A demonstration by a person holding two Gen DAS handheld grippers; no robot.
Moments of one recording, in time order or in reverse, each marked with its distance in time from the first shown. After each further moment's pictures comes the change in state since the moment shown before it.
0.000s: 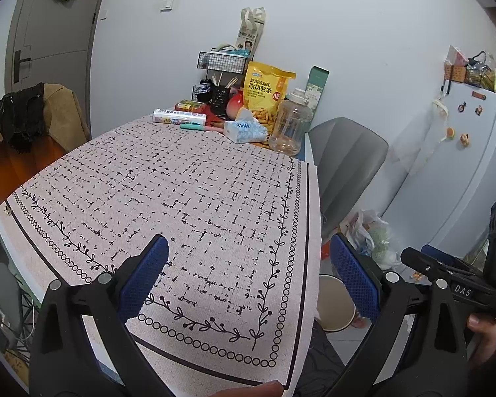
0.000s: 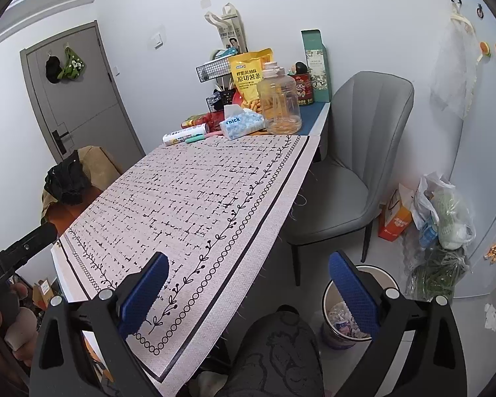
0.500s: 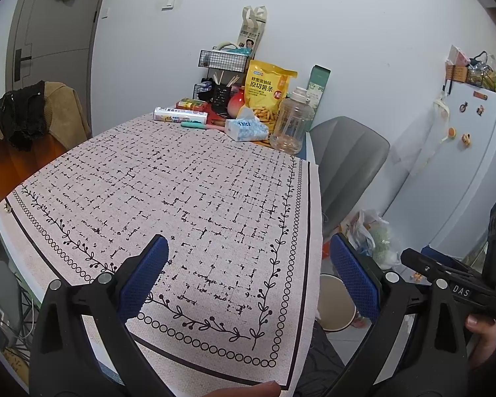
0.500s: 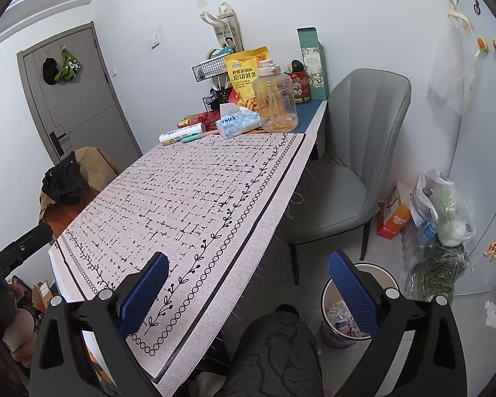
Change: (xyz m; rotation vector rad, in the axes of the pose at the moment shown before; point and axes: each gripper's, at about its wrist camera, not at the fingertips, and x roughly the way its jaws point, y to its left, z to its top) left arm 0.001 0.000 -0.002 -0.004 0.005 0.006; right arm 0.006 -0.007 -0.002 0.011 0.005 -0.005
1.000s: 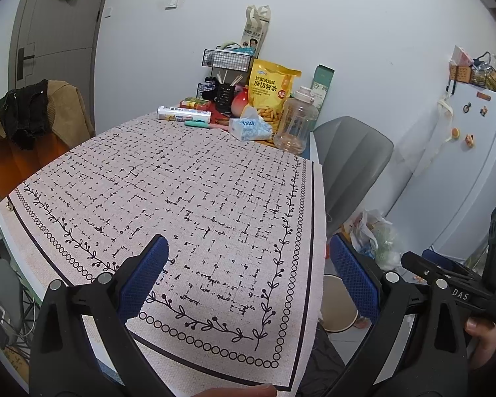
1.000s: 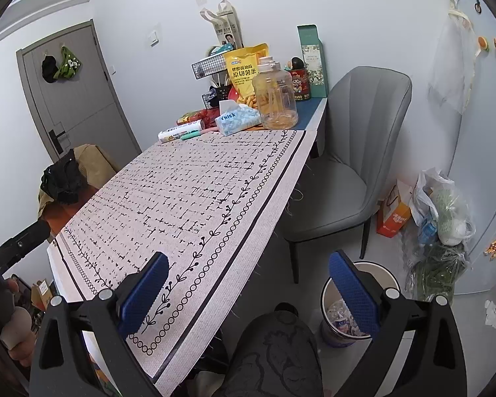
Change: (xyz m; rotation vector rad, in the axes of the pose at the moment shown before) left arm 0.004 0.003 0.001 -0.001 0.002 0.015; right arm 0.005 0.002 -0.004 0.000 0.007 -0.004
